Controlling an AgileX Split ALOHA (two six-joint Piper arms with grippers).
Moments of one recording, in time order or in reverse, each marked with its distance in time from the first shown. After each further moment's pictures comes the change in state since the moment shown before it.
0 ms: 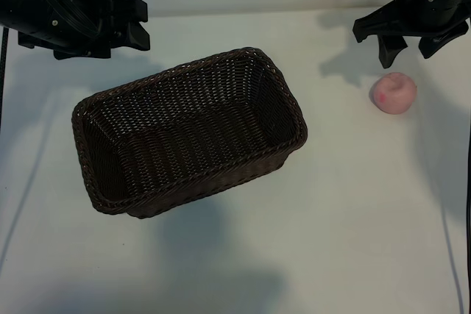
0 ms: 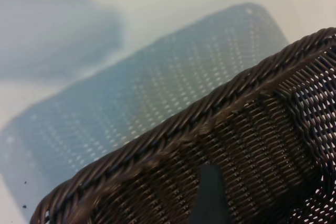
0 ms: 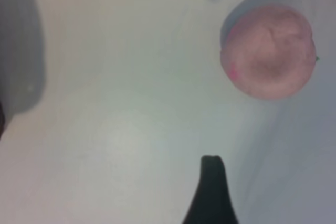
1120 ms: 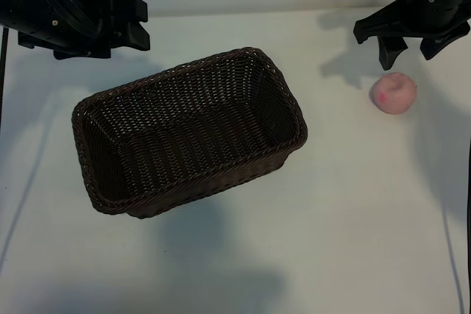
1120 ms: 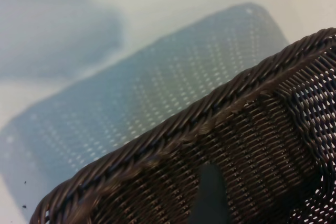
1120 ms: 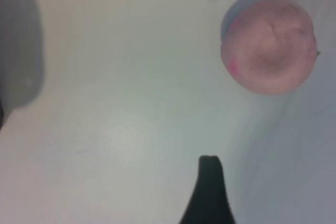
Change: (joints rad) left arm 0.000 0.000 0.000 0.000 0.000 0.000; right arm 0.000 0.000 0.000 0.000 0.013 -0.003
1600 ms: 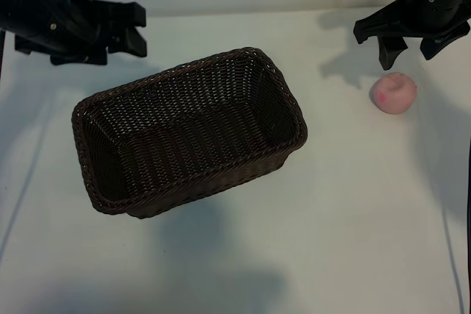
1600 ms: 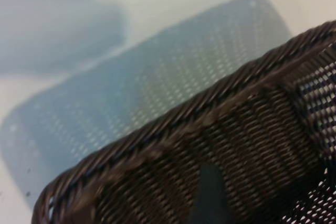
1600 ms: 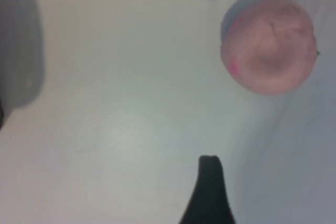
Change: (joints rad) left arm 0.000 -0.010 0.015 0.043 0.029 -0.052; right arm 0.000 0.000 0.000 0.000 0.000 0.000
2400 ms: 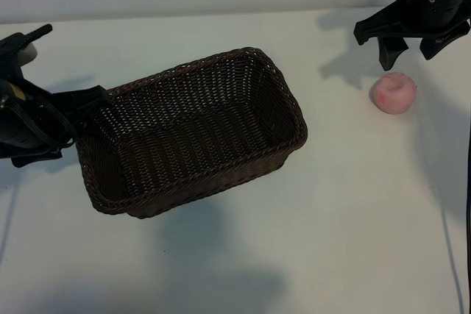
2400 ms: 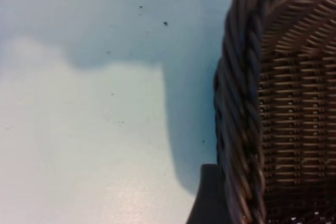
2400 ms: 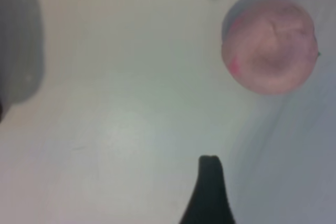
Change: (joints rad) left arm 0.000 -0.200 0.434 0.269 -0.147 -0.527; right arm 0.000 0.000 0.000 0.000 0.001 -0.019
